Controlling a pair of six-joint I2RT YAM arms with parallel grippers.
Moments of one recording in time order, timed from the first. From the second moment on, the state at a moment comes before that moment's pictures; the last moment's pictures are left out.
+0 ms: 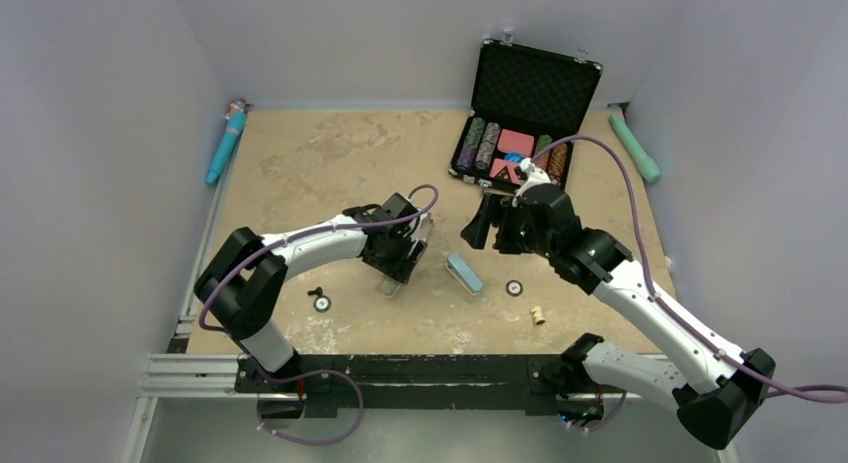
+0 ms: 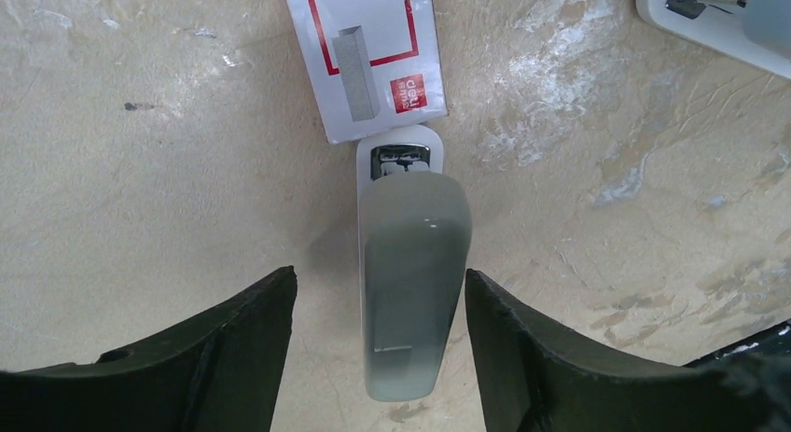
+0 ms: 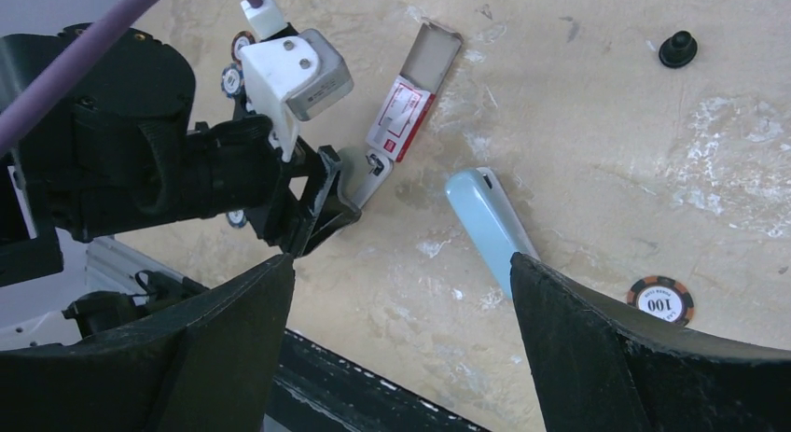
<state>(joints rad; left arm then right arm) -0.74 1.64 1.01 -0.59 0.02 -0.22 0.66 0.97 0.95 -0.57 0.04 0.68</state>
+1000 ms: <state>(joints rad) -0.74 1.32 0.98 -0.61 0.29 -0.23 0.66 0.95 1.00 -0.49 0.00 0.77</state>
